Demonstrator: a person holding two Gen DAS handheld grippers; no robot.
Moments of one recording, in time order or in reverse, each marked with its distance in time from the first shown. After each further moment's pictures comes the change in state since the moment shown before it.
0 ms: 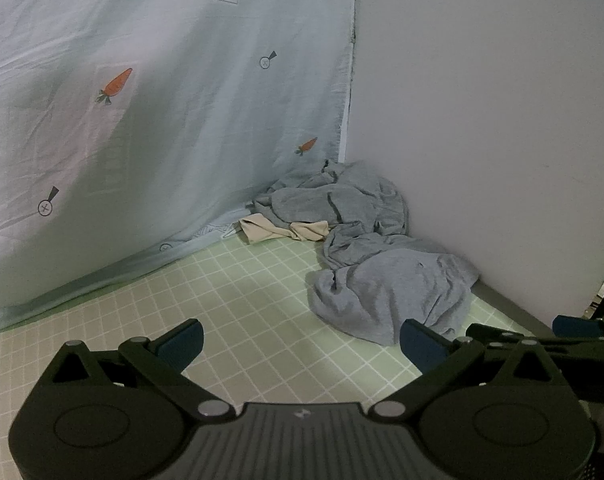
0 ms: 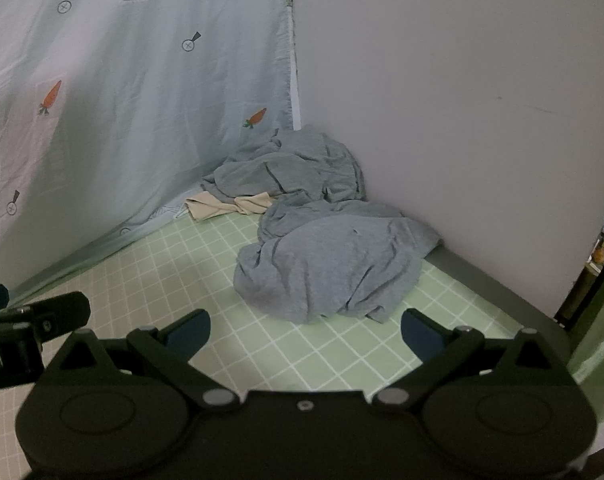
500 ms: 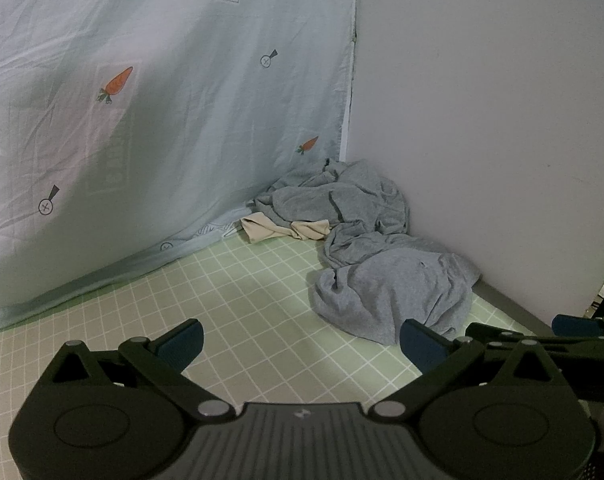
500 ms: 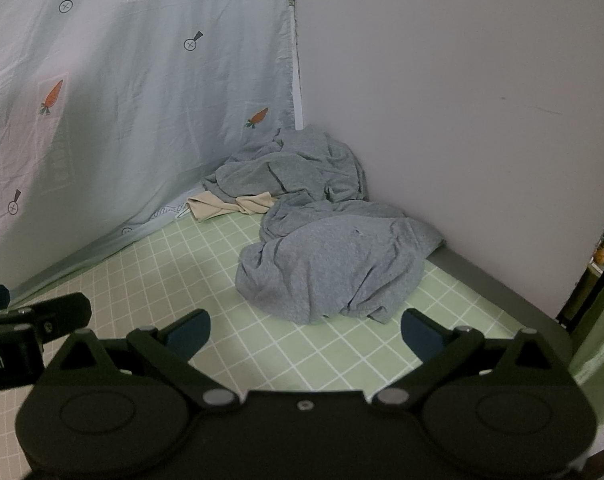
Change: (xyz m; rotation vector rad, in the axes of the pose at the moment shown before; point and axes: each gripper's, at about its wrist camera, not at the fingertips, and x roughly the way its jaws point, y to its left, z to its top) left arm 0.003 -0.003 -0.001 -0.004 0.000 0.006; right arm -0.001 0.006 0.002 0.002 0.002 0.000
